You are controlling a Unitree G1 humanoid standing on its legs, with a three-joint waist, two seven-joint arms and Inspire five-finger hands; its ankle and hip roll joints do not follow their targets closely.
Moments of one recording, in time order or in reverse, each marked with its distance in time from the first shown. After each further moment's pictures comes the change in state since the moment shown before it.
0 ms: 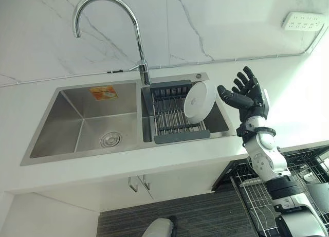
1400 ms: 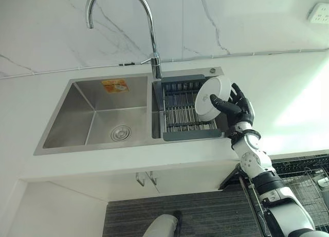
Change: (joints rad) left arm -0.054 0.028 -0.006 0.049 -0.001 0.016 -0.042; right arm -0.077 0.096 0.041 0.193 0.110 -0.019 0.002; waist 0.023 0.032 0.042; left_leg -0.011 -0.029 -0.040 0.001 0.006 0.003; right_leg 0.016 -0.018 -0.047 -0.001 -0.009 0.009
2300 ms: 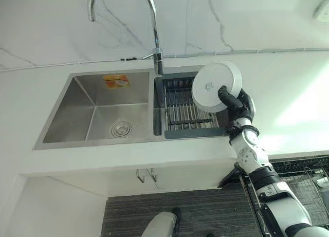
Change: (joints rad) left arm -0.036 0.000 -0.002 -0.001 0.001 -0.003 0.000; right arm -0.034 0.020 0.000 0.005 -0.013 -0.067 -0.072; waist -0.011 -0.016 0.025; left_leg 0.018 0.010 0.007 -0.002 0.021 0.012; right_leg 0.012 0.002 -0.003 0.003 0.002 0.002
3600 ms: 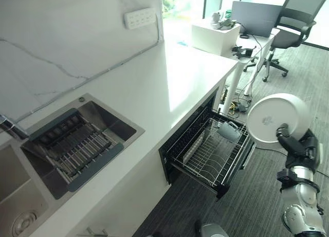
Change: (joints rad) left arm 0.045 -0.039 -0.050 -0.001 0.116 0.018 0.000; right arm 0.657 -0.148 -0.279 -0.308 -0.120 -0.098 0.092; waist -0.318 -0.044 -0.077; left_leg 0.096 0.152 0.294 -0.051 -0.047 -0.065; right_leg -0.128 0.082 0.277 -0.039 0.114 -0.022
